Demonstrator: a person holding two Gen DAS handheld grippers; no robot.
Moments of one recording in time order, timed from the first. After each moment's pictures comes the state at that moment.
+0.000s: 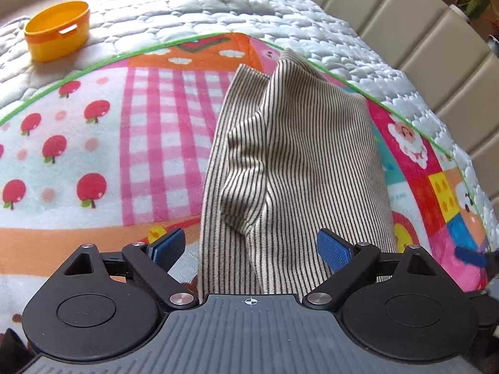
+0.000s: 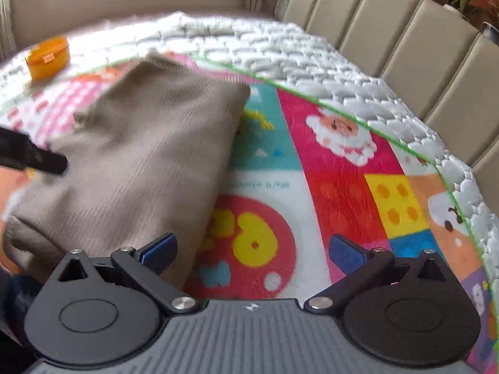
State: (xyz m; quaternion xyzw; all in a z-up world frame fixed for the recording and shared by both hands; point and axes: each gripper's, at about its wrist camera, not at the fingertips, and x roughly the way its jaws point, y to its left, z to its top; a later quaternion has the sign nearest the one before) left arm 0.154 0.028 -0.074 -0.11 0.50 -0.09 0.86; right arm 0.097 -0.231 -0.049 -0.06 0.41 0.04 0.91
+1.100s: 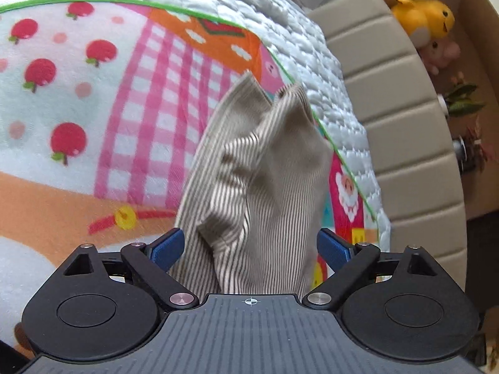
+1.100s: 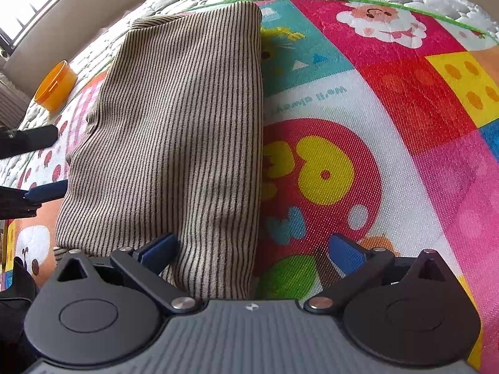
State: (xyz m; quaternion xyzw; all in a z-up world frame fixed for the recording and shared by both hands) left arm 0.165 0.077 -0.088 -0.32 0.51 -0.17 0.78; right arm 0.117 -0.236 -0.103 0.11 0.55 0.07 0.83
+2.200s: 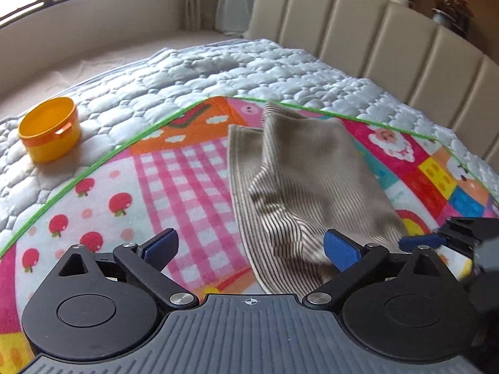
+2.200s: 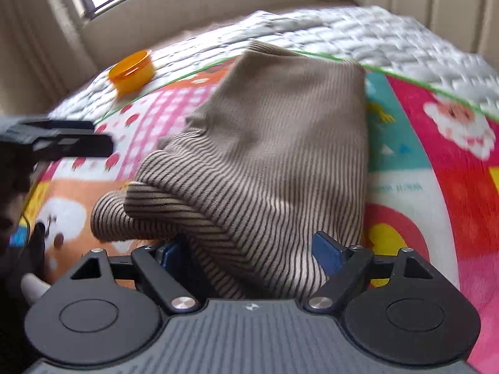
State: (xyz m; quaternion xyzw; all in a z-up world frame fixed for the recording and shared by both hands) left arm 0.134 0.054 -0.033 0.00 0.39 -0.18 0.90; right arm 0.138 -0.216 -0.089 0.06 0.47 0.19 0.86
